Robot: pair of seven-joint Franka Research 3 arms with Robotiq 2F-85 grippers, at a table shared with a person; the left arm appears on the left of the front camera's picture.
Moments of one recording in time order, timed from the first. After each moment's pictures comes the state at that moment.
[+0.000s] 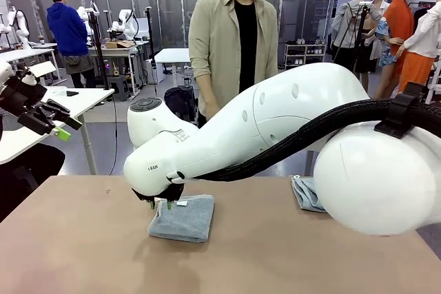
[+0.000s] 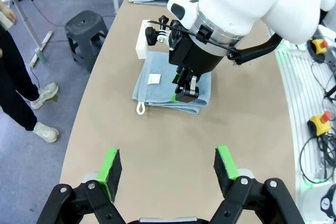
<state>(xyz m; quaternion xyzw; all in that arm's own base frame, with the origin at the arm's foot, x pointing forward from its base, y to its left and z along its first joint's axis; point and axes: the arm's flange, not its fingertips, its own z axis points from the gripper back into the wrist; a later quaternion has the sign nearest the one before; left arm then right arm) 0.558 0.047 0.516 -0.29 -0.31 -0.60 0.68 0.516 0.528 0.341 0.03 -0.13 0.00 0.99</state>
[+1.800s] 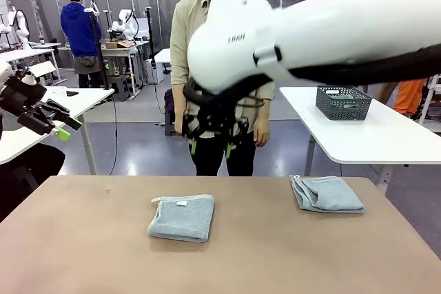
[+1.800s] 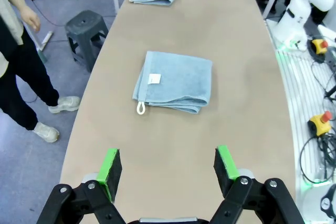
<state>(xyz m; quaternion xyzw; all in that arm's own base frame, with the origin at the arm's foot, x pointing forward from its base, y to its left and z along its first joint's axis) 0.558 0.048 0.517 -0.29 -0.31 -0.60 0.68 0.455 0.360 0.554 0.09 -0.09 -0.01 0.99</state>
